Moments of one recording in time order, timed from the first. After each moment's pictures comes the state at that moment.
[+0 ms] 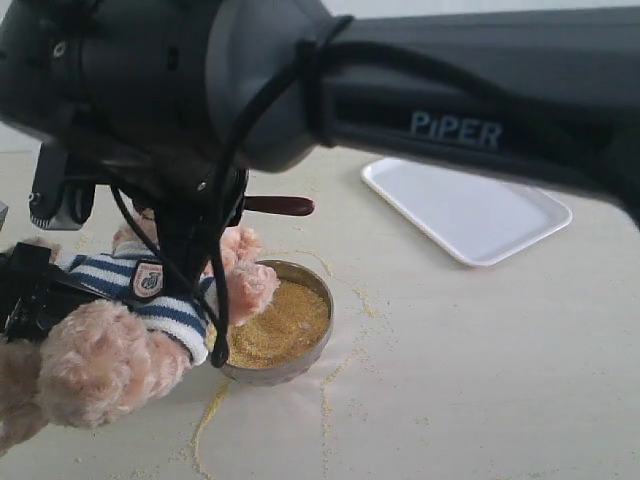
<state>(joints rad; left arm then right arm) 0.18 1.53 -0.58 -1.25 1.05 1.08 1.14 2.07 -1.89 -0.66 1.22 -0.18</state>
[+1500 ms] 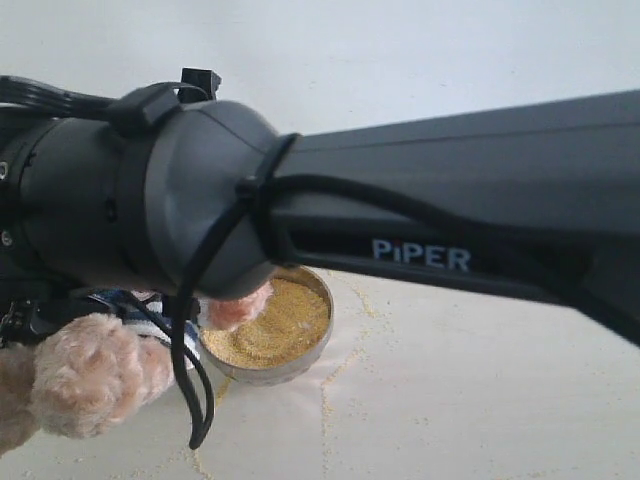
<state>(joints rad) 0.20 1.53 -0.58 -1.23 1.04 1.13 1.24 2.07 -1.75 -0.99 1.22 0.11</state>
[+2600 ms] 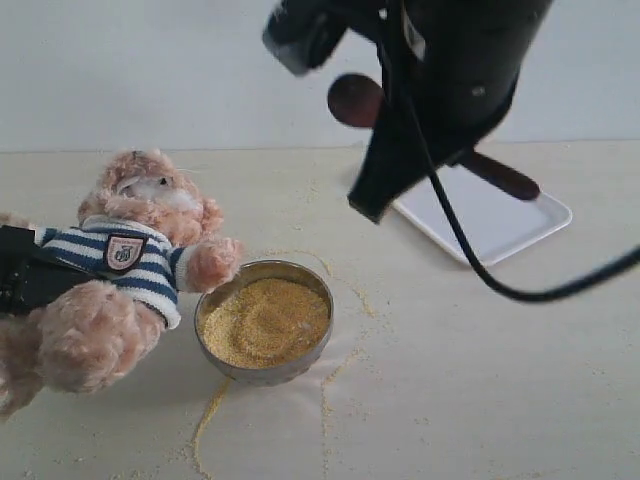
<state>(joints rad) 0.25 1.53 -0.61 -1.28 0.97 1.17 0.97 1.54 -1.41 -0.61 1.22 0.17</state>
